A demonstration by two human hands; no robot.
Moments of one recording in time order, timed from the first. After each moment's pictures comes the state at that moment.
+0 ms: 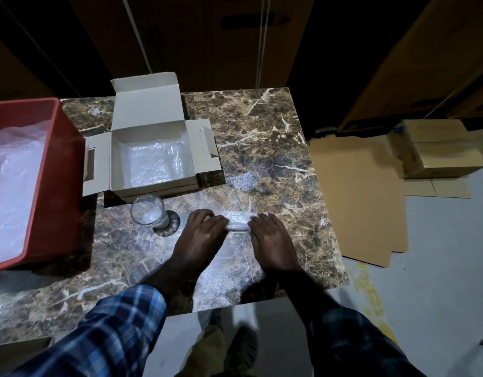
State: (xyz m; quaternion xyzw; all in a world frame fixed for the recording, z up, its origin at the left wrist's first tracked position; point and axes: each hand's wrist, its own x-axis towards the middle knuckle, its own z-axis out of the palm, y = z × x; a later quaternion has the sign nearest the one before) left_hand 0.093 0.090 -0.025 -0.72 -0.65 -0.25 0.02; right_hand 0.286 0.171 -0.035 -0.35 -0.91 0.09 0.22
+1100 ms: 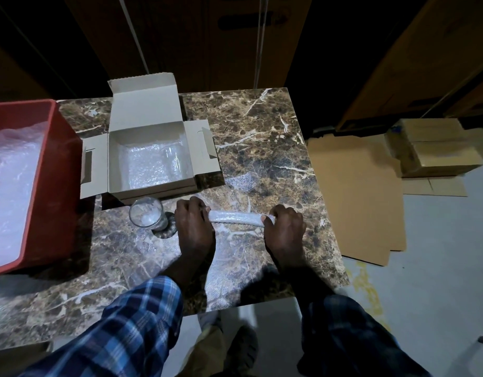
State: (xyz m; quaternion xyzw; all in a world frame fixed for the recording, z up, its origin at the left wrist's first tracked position) left_hand 0.102 0.118 -0.018 -0.39 -0.85 -0.35 -0.07; right_hand 0.280 0.191 -0.008 -0.63 -0.74 0.18 0.14
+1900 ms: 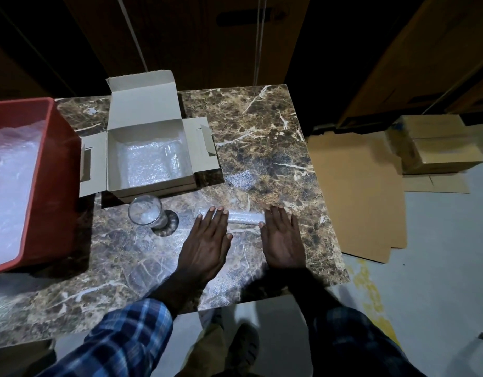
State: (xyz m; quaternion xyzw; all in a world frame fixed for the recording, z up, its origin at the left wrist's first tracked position) left_hand 0.114 0.077 -0.039 -0.67 -0.73 -0.12 -0.07; right_hand 0.301 0.173 -0.037 -0.49 -0.87 0.10 0.02
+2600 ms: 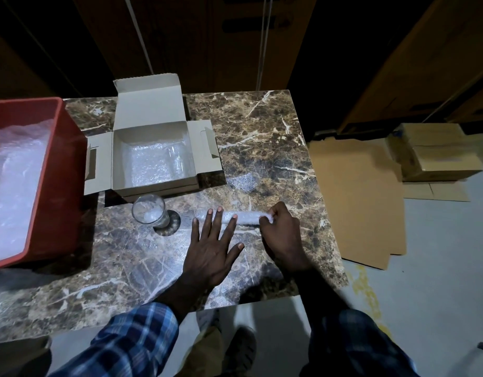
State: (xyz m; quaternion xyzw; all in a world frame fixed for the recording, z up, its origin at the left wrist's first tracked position) left_hand 0.127 0.072 -0.039 -0.65 -0.75 -0.03 -0.11; right_hand 0.277 0.185 0.018 -0.61 -0.67 0.39 0.17
